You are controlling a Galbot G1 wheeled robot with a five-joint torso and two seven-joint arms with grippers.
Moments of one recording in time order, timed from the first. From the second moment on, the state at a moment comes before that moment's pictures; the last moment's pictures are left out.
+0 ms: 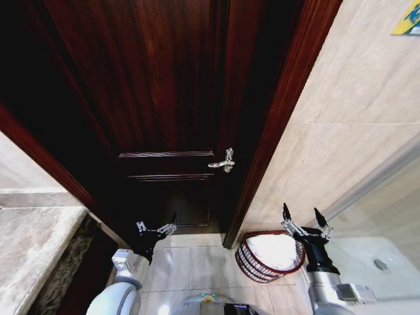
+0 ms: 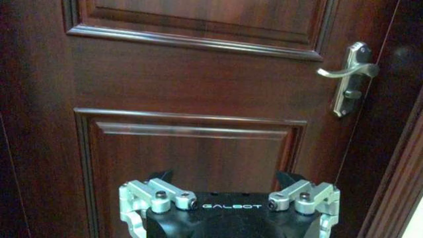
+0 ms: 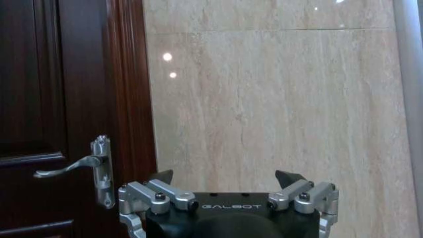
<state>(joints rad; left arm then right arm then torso) 1.84 -1.54 -0.61 -2.40 -0.15 0.25 0.12 -1.93 1.45 0.70 2.39 0.31 0.21 0.03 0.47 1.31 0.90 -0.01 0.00</state>
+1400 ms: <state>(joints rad) 1.84 -1.54 -0.61 -2.40 -0.15 0.25 0.12 -1.93 1.45 0.70 2.39 0.31 0.21 0.03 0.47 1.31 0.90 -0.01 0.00</state>
